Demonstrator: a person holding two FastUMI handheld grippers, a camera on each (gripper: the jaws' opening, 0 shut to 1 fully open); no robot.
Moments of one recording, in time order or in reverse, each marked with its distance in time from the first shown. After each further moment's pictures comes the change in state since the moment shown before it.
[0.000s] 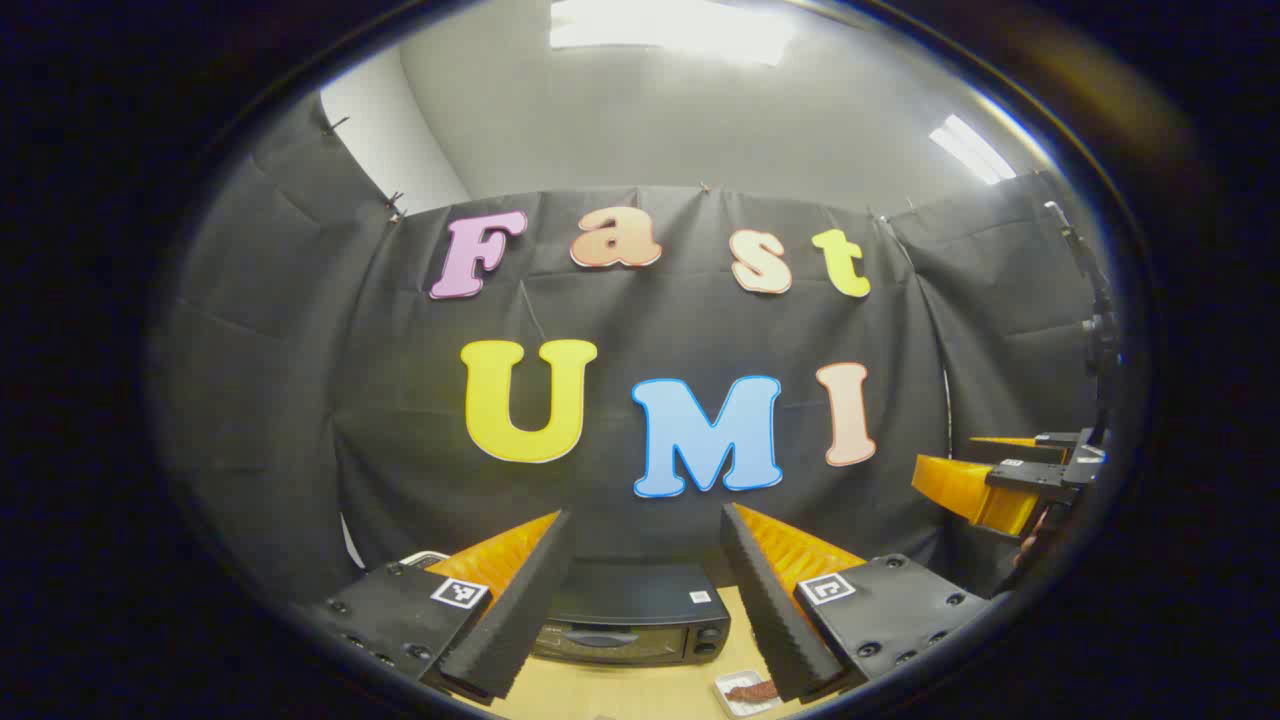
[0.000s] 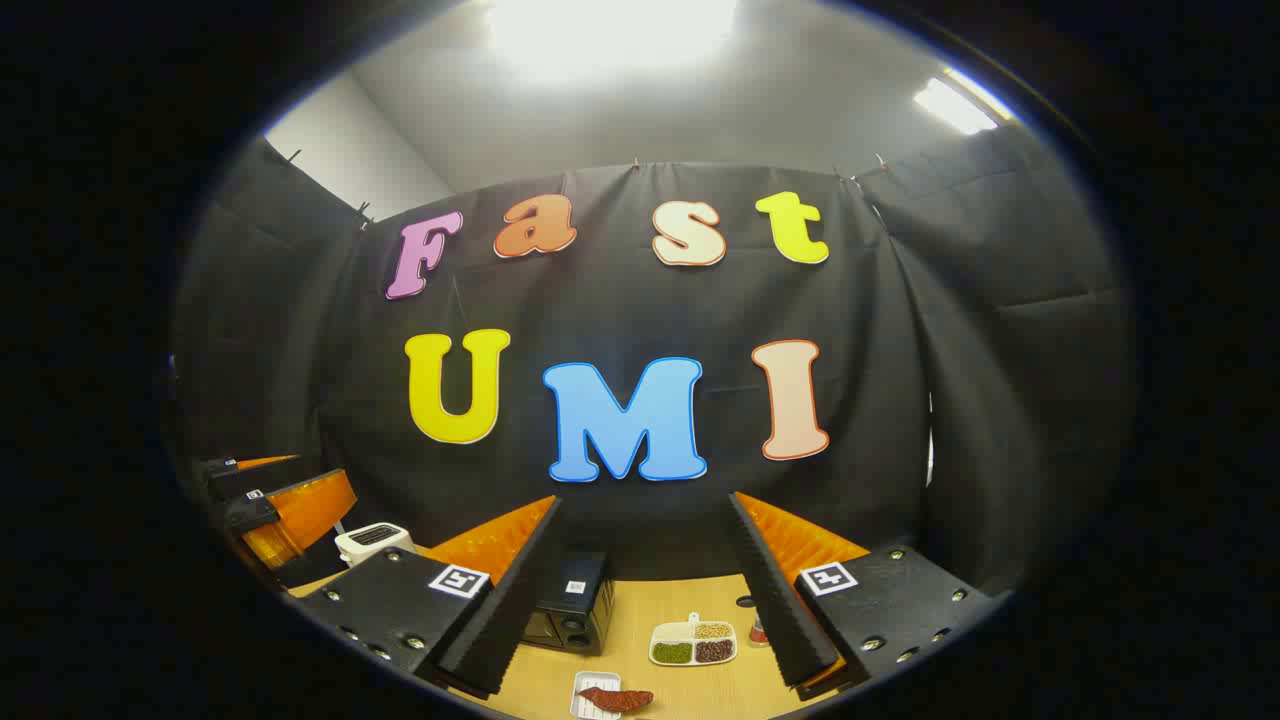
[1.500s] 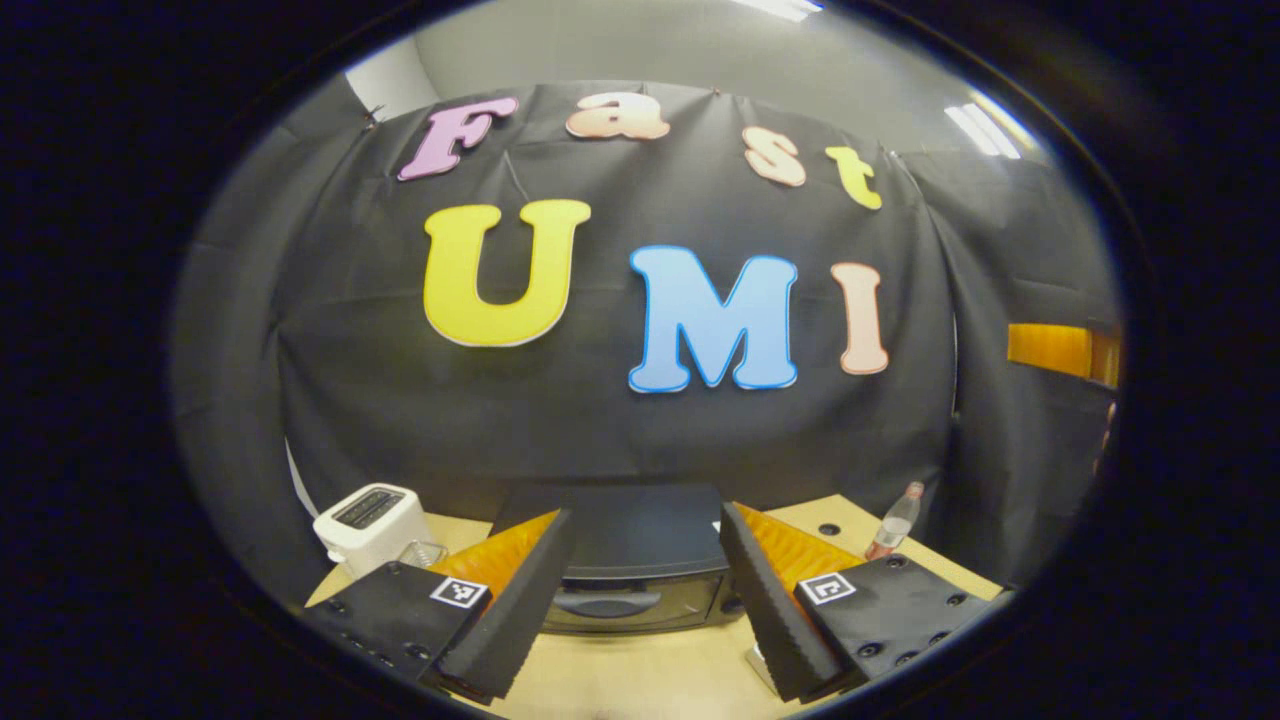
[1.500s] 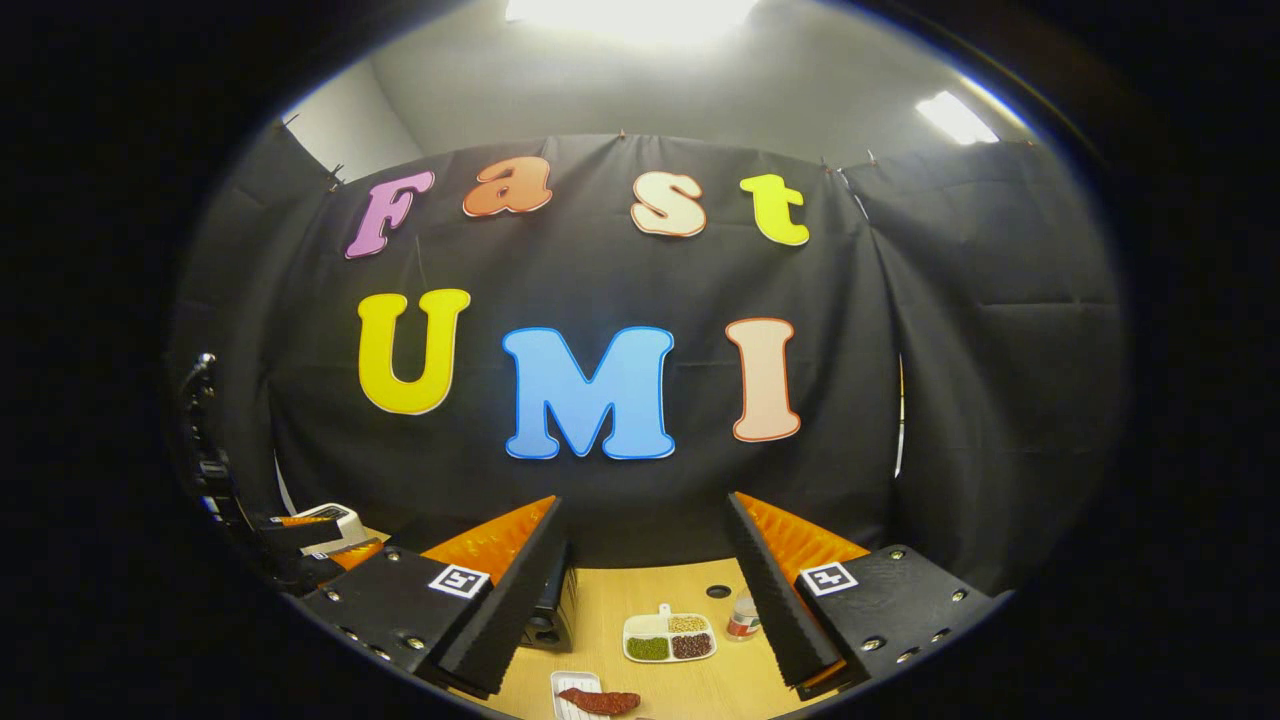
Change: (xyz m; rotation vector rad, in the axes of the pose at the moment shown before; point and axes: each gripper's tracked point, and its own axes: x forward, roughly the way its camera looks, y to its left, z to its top) left arm 0.107 0.045 -0.189 -0.044 0.301 -0.105; right arm 0.046 0.001 -0.042 -0.050 0.077 -0.142
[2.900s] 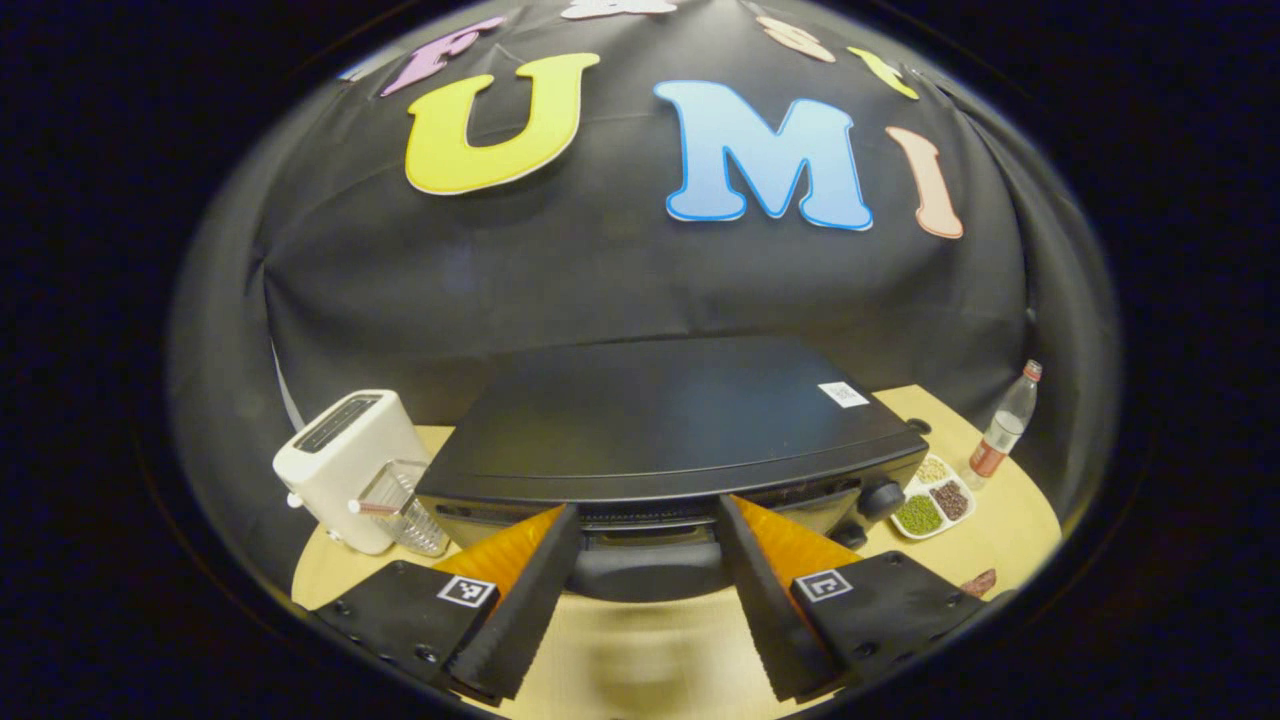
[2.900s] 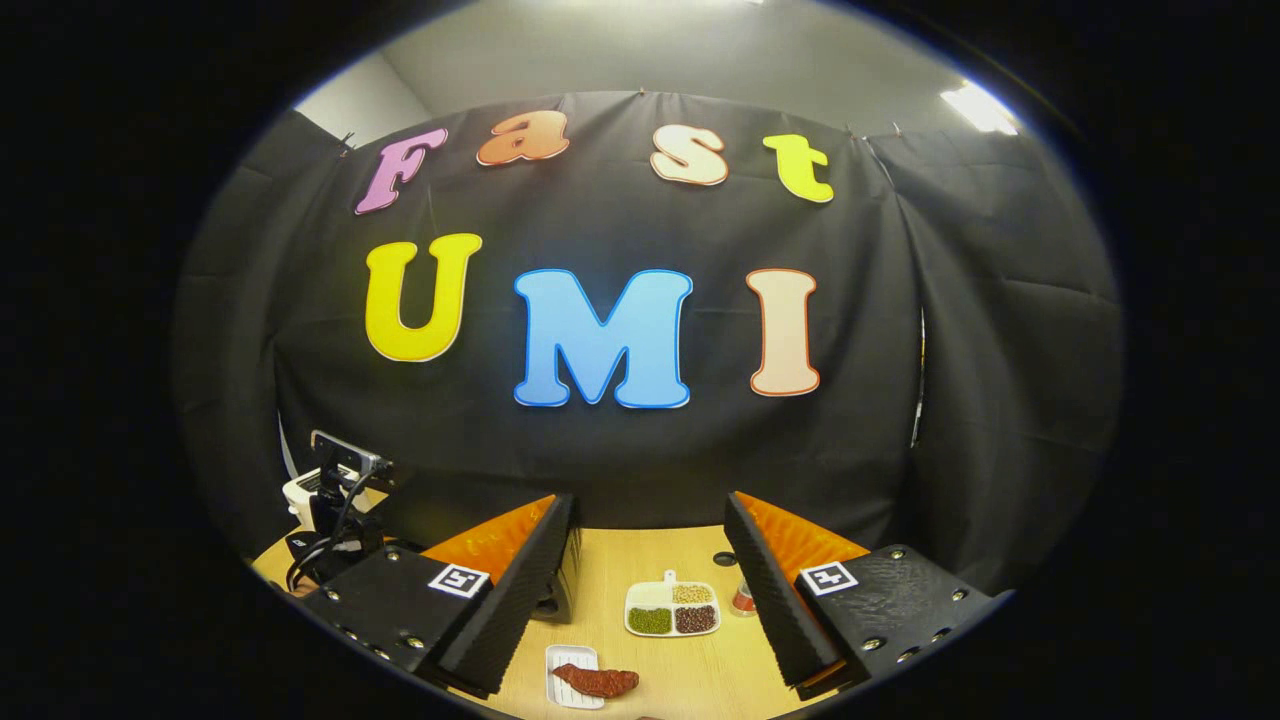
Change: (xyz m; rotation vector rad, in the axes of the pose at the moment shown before) left arm 0.105 0.037 -0.161 0.044 0.304 0.103; right arm 0.007 0.011 -0.040 -0.037 0.117 0.044
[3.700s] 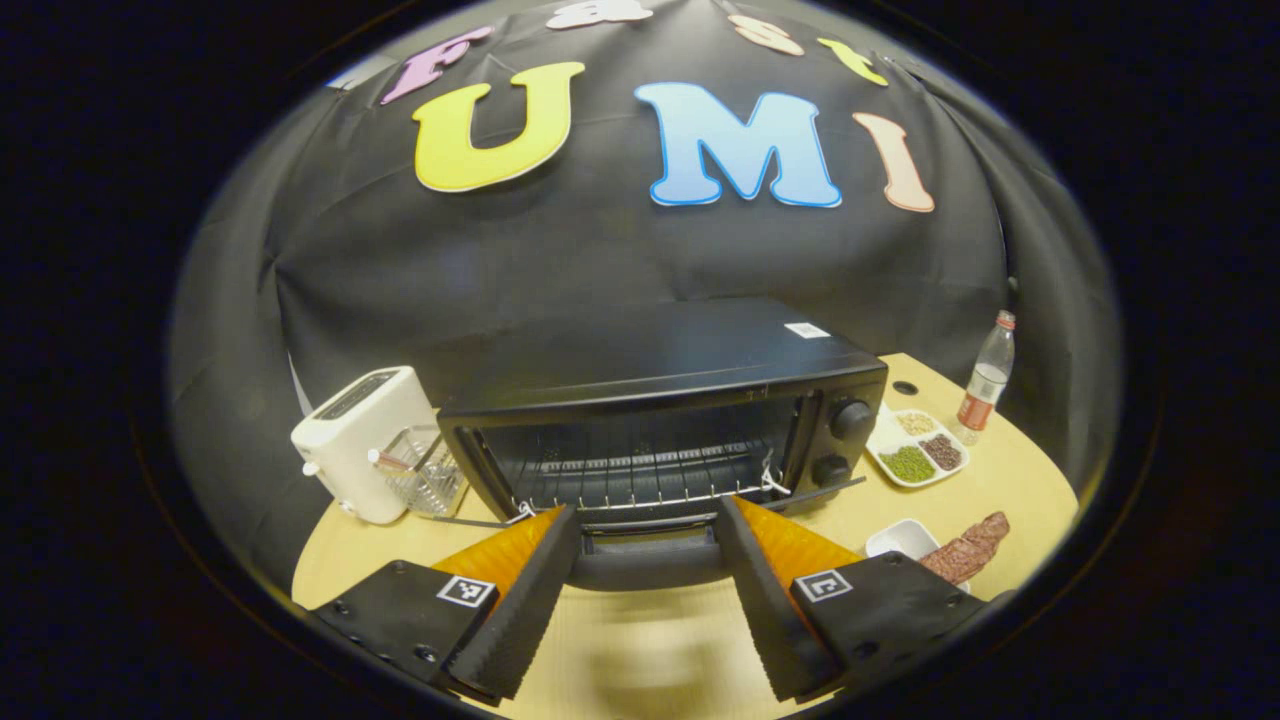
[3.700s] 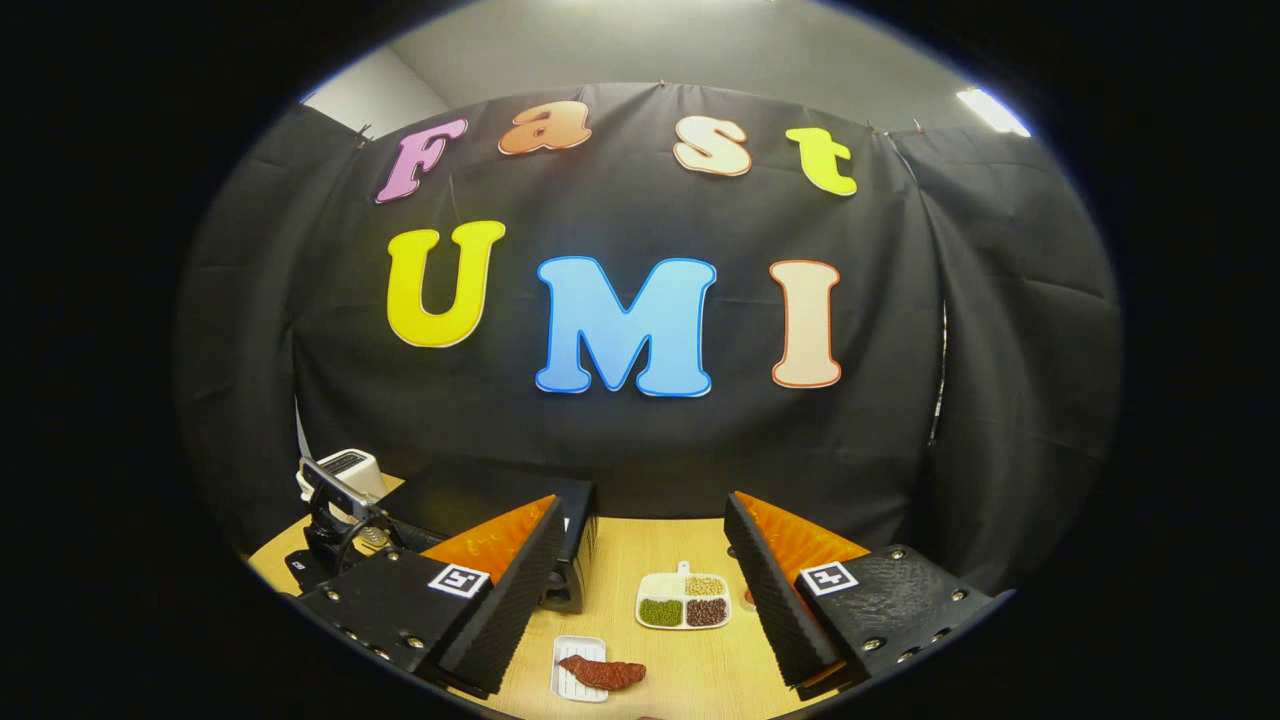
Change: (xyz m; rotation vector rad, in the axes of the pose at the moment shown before) left arm -0.048 -0.010 -0.060 0.053 0.012 0.005; right arm -0.001 0.011 -0.013 -0.018 0.045 0.052
